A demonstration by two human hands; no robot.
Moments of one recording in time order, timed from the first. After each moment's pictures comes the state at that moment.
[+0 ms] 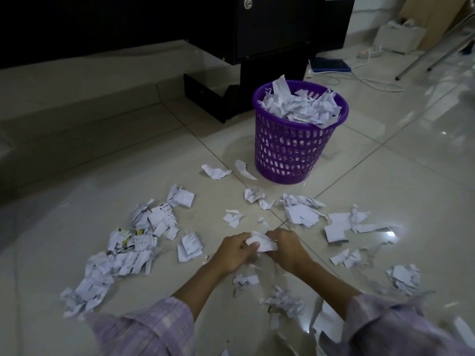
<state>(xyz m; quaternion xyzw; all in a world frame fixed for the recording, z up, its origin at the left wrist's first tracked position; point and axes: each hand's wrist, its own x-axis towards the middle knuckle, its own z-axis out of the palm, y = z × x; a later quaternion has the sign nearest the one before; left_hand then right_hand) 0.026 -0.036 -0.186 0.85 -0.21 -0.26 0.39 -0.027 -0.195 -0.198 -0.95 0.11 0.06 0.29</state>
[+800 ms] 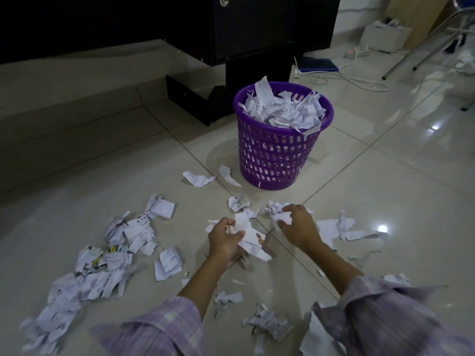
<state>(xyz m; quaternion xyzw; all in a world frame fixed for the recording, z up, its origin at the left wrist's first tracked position) 0.055 -0.094 -0.182 0.81 0.03 -0.18 0.56 0.015 -0.283 -0.196 -0.92 0.25 -0.03 0.29</state>
